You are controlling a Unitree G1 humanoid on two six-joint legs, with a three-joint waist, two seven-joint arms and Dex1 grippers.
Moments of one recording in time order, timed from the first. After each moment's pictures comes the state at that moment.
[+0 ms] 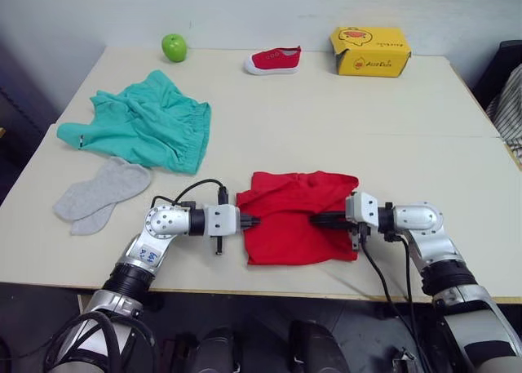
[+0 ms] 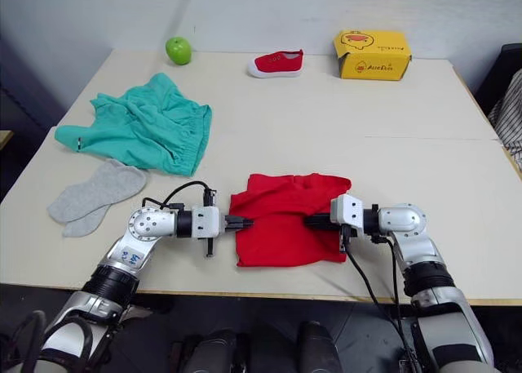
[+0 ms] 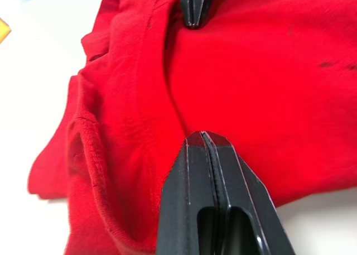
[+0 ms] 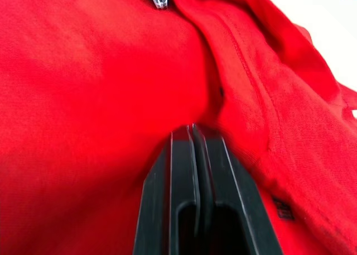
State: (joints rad) left arm -0.55 0.48 -0.24 0.43 0.03 -0.46 -0.93; right arm -0.60 -0.53 0.14 0.71 0.19 -0.48 1.29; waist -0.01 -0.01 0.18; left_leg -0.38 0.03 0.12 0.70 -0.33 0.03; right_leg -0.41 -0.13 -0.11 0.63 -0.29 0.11
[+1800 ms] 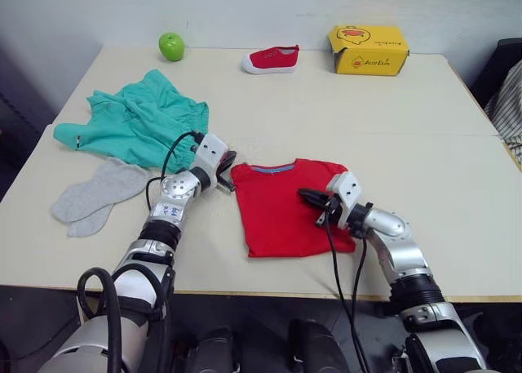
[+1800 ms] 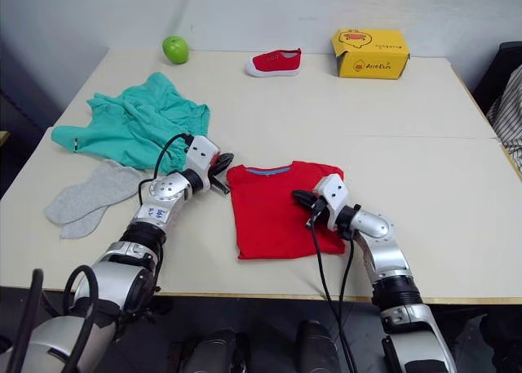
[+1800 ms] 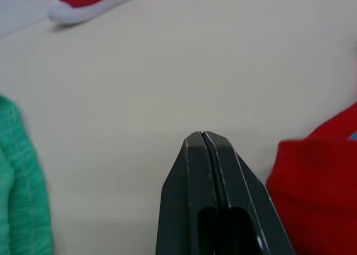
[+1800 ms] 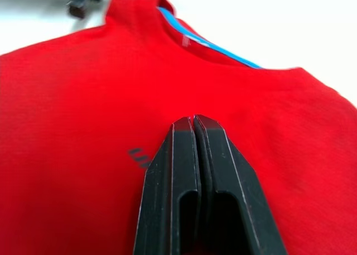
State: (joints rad) left arm -0.90 0.29 -0.02 1.03 0.01 -0.22 -0.40; right arm -0.45 -0.36 0.02 0.35 0.20 -0.01 0.79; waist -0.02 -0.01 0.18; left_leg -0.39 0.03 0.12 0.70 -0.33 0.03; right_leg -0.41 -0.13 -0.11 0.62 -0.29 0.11
